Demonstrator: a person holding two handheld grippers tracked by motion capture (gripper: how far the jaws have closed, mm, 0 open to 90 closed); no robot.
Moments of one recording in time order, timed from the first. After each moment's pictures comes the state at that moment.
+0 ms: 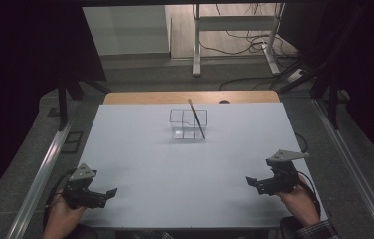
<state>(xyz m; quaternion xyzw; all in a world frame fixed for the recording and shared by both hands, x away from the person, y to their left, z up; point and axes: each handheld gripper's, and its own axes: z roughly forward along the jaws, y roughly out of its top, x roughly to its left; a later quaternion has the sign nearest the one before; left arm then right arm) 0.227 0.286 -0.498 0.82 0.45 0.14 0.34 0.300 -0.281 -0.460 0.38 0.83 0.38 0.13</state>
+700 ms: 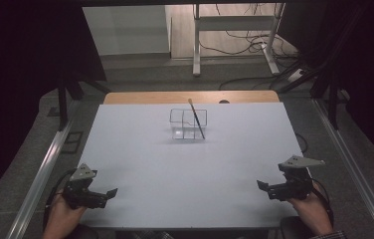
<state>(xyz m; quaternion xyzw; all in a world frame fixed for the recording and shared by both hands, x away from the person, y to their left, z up) 0.227 0.285 -0.498 0.82 0.45 0.14 0.34 0.283 -0.309 -0.460 0.40 0.82 0.37 0.16</state>
